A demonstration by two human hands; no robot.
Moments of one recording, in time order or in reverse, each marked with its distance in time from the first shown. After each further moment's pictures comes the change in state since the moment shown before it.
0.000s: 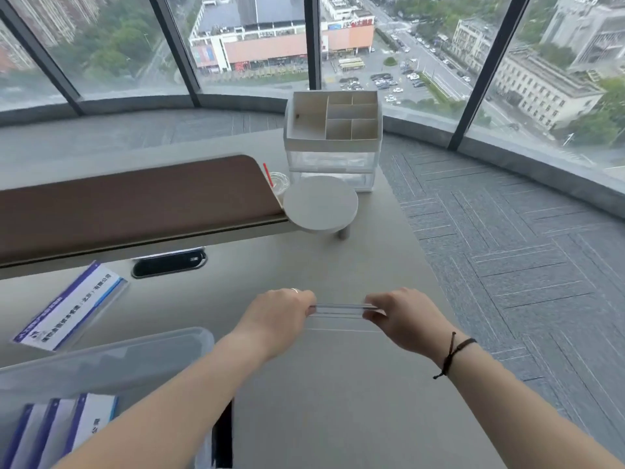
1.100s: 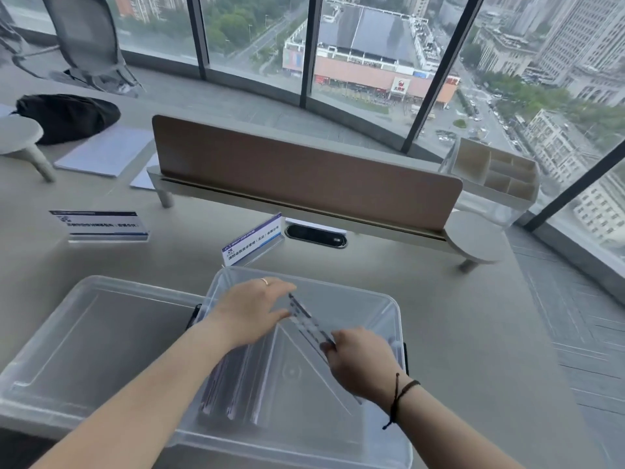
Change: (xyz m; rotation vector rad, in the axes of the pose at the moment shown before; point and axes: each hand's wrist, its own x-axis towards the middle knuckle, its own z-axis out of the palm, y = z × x) left_hand -0.297 -0.285 -0.027 -0.271 0.131 -0.264; right_hand -0.006 -0.420 0.079 -0.087 -0.241 -0.099
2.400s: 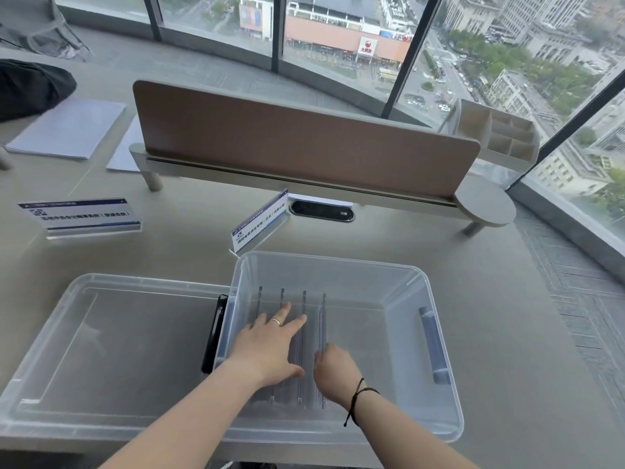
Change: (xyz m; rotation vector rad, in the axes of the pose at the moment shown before) left_hand -0.033 -0.058 0.084 0.121 -0.317 -0.057; right_hand 0.033 -0.077 0.122 0.211 -0.291 0.332
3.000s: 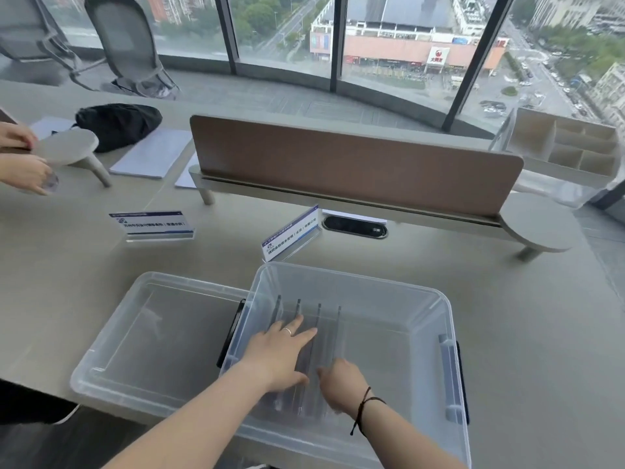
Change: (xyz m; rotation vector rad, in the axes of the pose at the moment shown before) left_hand -0.008 0.024 -0.012 0.101 -0.037 -0.126; right_hand 0.002 0.015 -0.020 0.024 -0.178 -0.116
